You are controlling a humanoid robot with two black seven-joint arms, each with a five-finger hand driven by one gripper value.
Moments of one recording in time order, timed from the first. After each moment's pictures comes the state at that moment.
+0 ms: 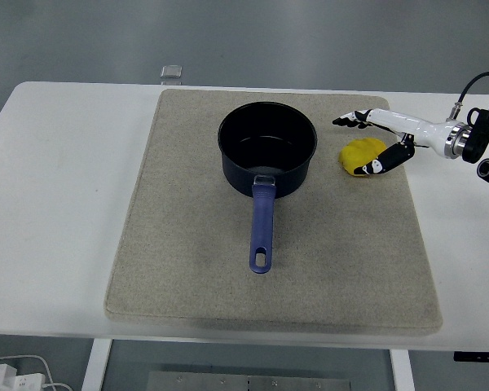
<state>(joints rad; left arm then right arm) 0.01 0.00 -0.05 -0.20 -0.05 0.23 -0.08 1.17 -0.44 -0.11 0.69 -0.97 0.11 0.53</state>
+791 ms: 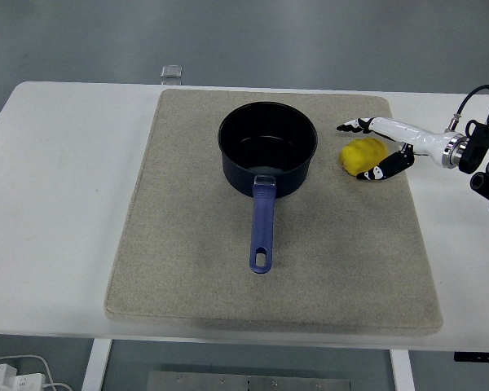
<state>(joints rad) 0.01 0.00 -0.05 -0.20 -0.05 0.23 -0.08 1.14 -0.39 -0.15 0.62 -0.96 0.04 0.55</state>
